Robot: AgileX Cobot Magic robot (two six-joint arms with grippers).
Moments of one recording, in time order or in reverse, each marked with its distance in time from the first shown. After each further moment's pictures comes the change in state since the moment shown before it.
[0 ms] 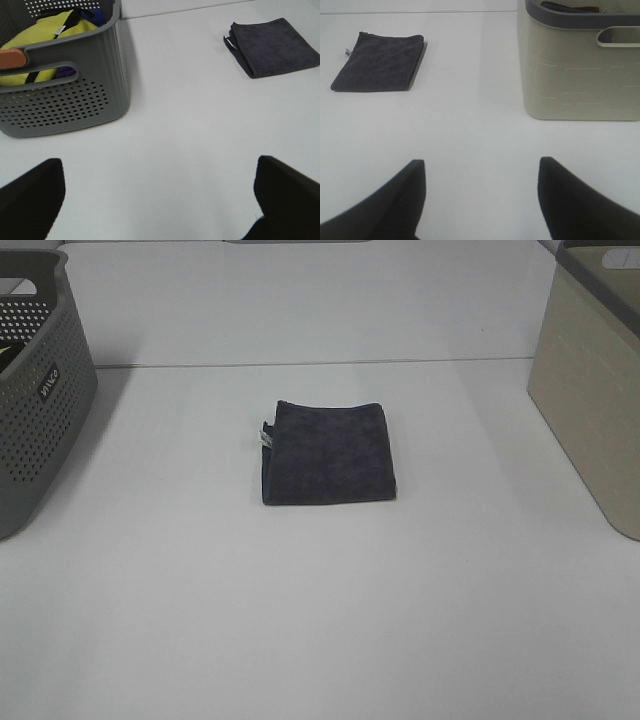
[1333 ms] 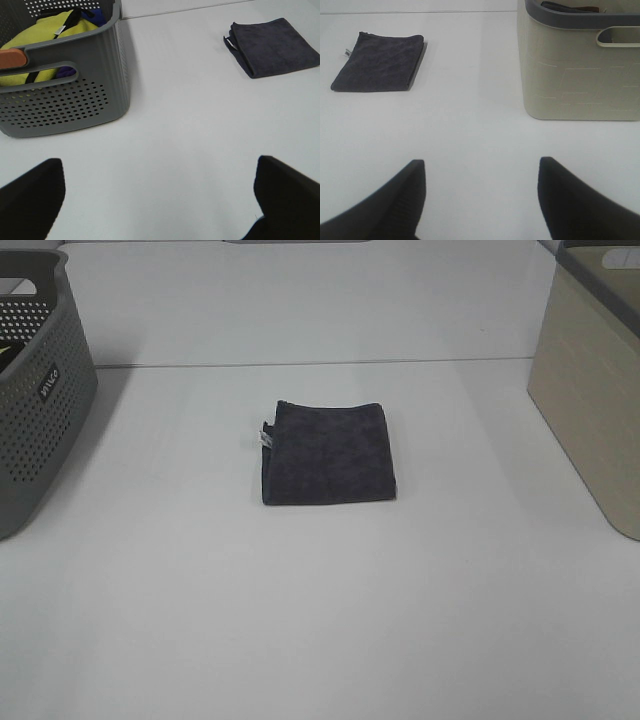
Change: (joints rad) left arm 0.000 0.000 0.000 0.000 0.000 0.000; right arm 0.000 0.000 0.000 0.000 0.000 0.000
